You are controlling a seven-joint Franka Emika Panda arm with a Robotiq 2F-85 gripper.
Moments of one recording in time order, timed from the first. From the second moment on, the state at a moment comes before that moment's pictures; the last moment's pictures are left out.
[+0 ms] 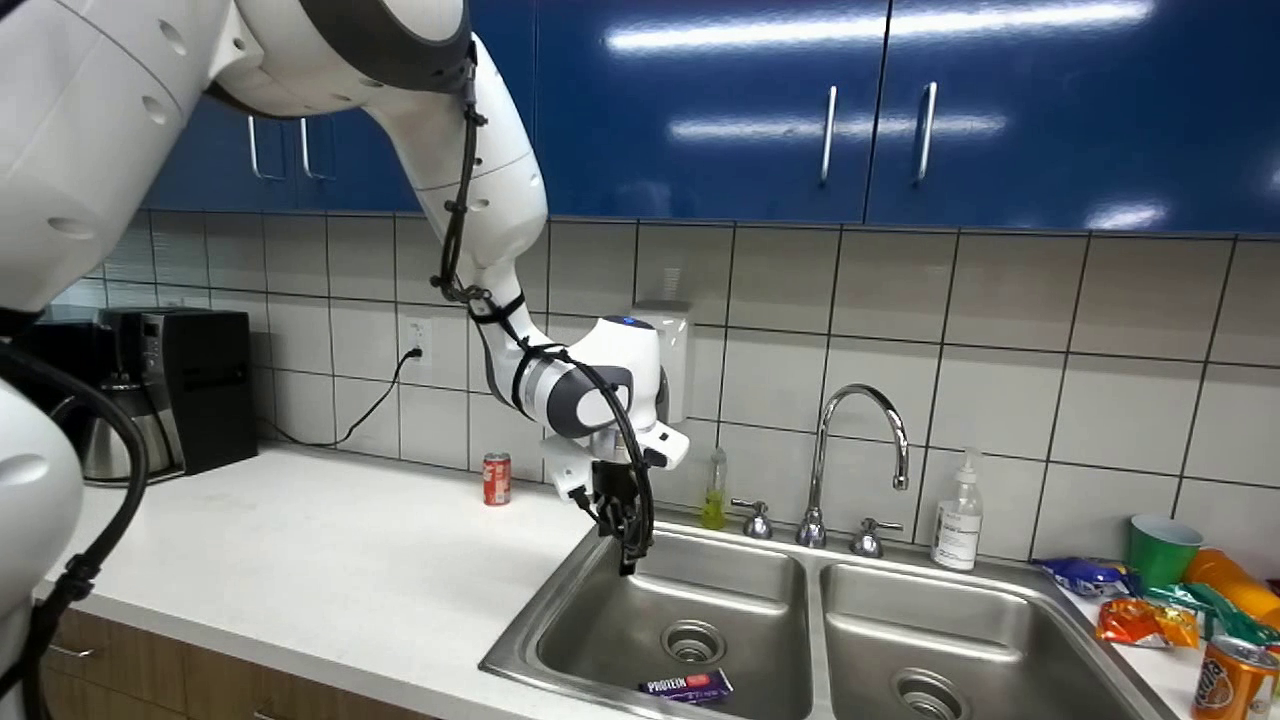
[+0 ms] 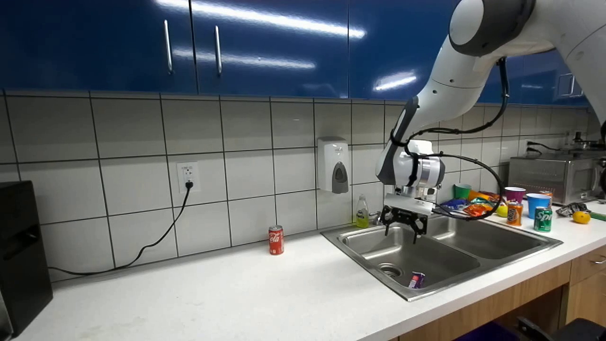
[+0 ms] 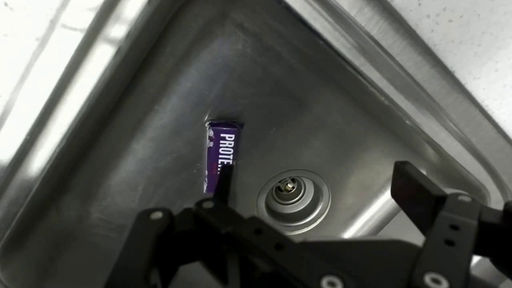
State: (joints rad) arm -0.10 0.48 -0.14 -2.13 0.36 2.73 0.28
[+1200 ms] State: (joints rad) arm -0.18 0.77 -0.16 -1.92 0.36 2.72 0.34
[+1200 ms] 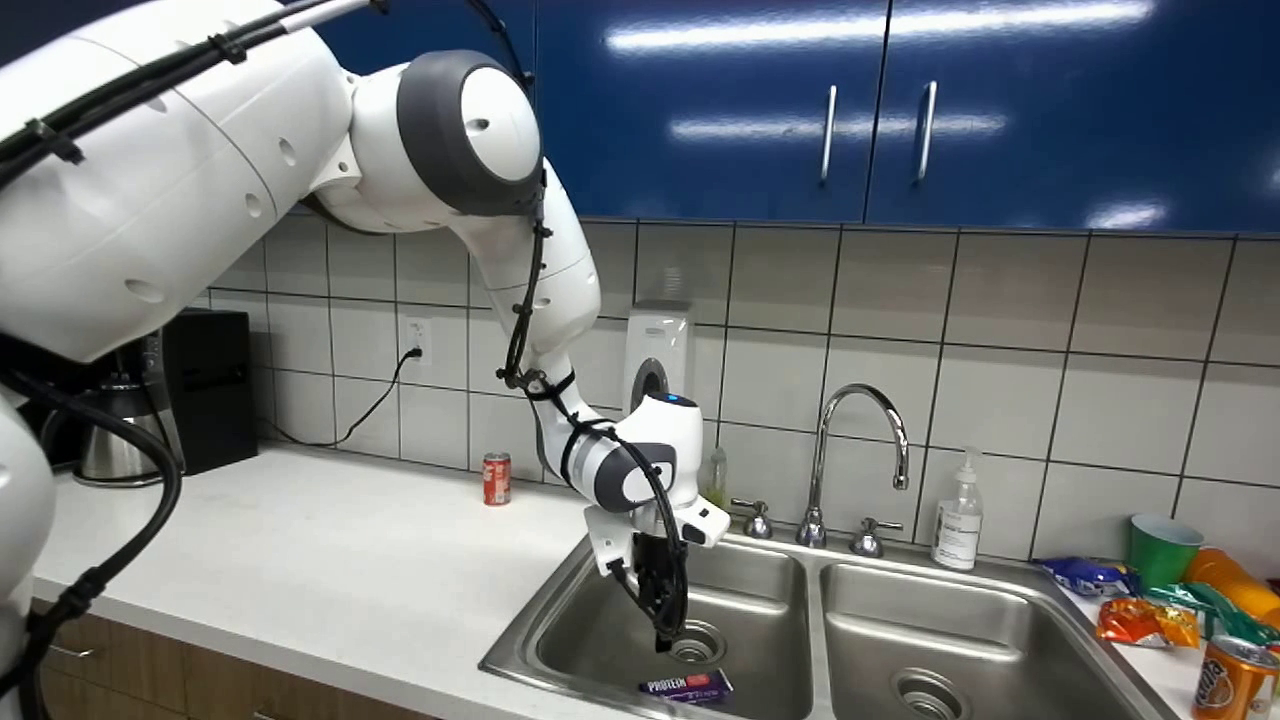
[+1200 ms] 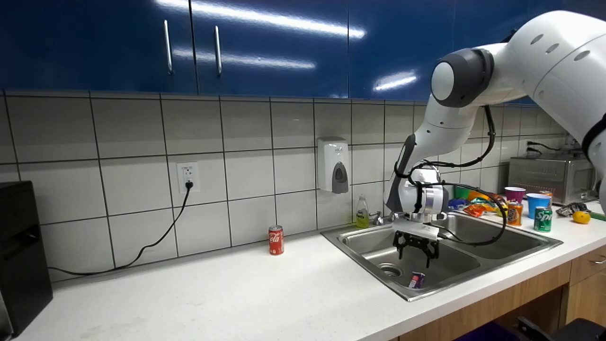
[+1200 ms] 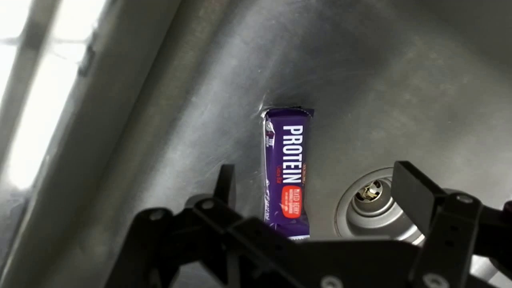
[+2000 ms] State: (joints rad) arm -0.20 0.87 -0.16 -1.85 0.37 2.68 0.38
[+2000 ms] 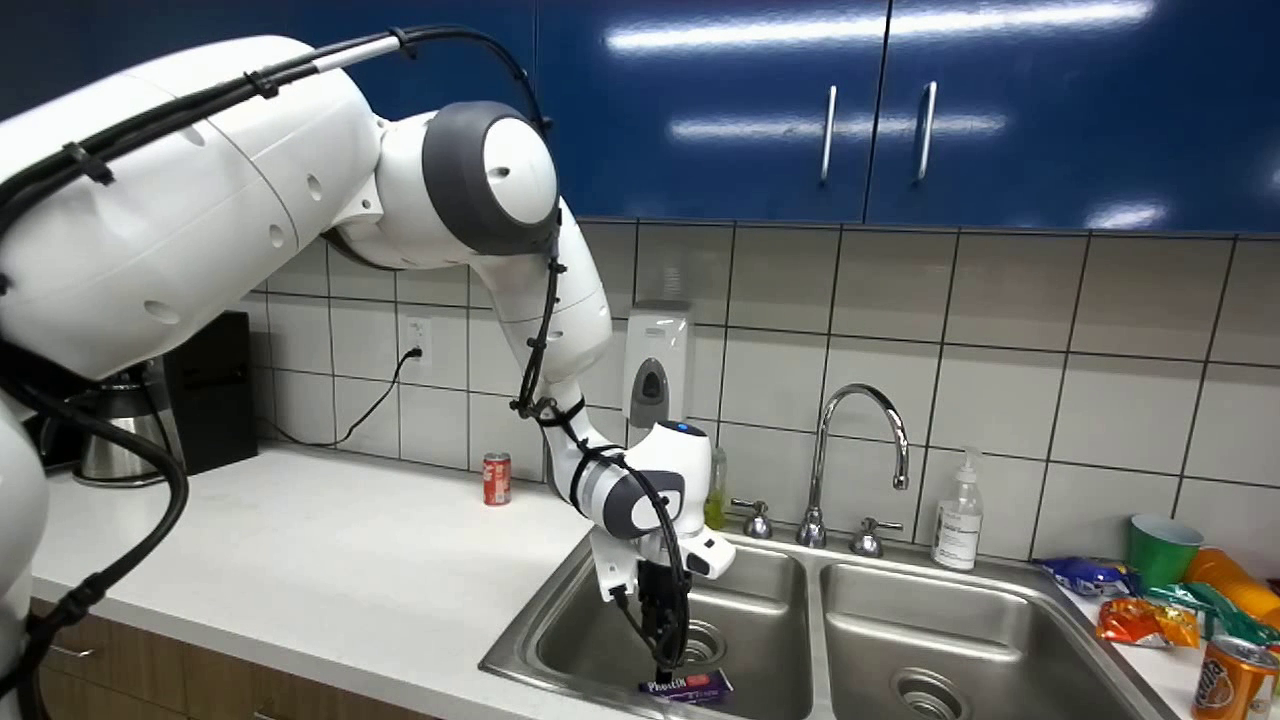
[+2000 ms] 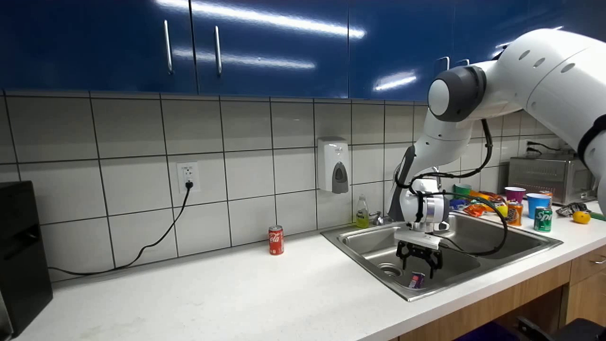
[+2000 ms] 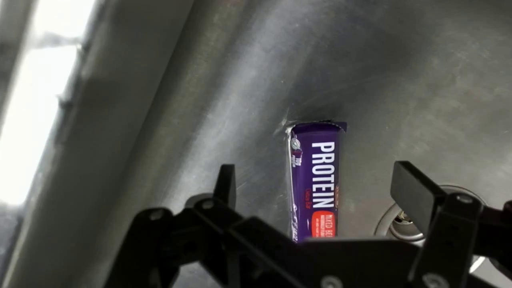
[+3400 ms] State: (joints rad) arm -0.21 1.03 -0.17 -1.66 0.37 2.64 0.40
